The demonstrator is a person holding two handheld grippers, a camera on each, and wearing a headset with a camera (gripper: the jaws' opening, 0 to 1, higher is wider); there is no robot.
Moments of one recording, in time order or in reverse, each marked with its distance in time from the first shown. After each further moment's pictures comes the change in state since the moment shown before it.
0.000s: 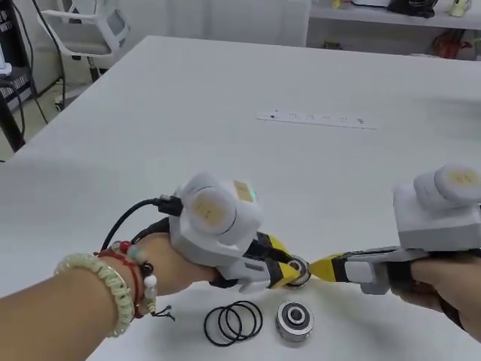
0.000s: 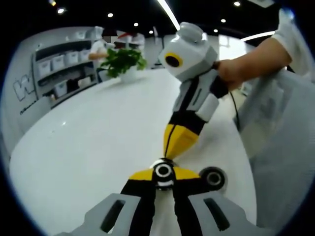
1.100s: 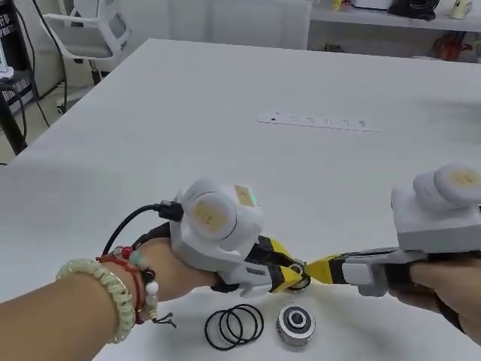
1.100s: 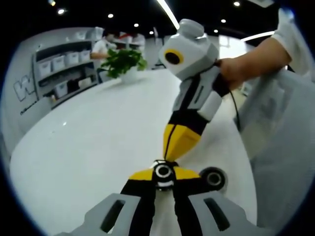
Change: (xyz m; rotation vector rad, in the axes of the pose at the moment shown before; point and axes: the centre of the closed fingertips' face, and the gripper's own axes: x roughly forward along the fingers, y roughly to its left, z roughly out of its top) left arm 0.000 -0.001 0.000 0.002 -0.006 0.005; right arm 0.001 0.008 0.004 -0.015 -0.009 0.021
